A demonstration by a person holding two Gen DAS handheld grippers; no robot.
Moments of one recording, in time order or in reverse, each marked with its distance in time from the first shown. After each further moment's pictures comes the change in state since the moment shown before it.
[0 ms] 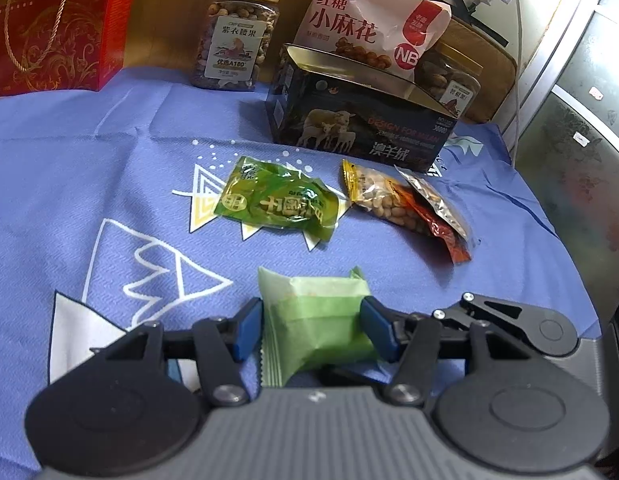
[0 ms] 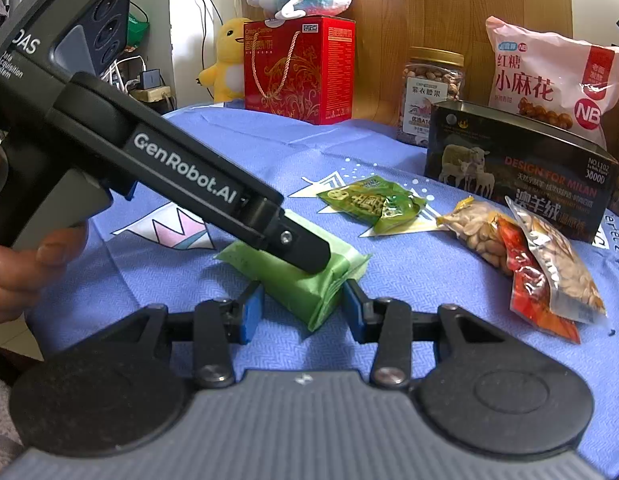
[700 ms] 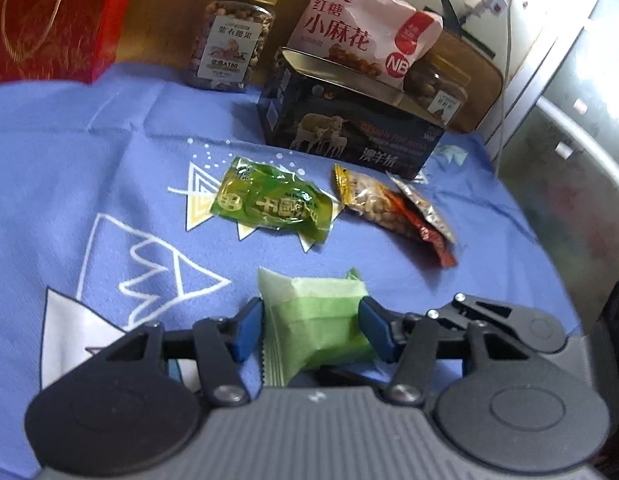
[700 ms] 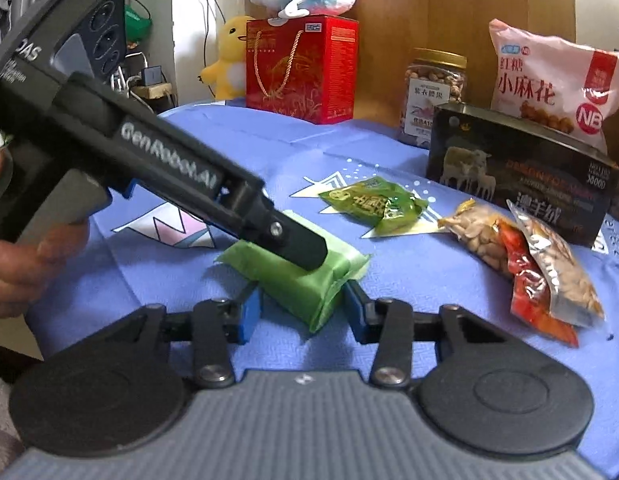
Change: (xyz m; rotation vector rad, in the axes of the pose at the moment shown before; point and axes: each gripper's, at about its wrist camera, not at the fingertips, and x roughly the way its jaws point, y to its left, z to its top) left arm -0.001 0.009 -0.004 0.002 -0.024 -0.055; right arm 0.002 -0.001 0.001 -0.009 0.002 -0.004
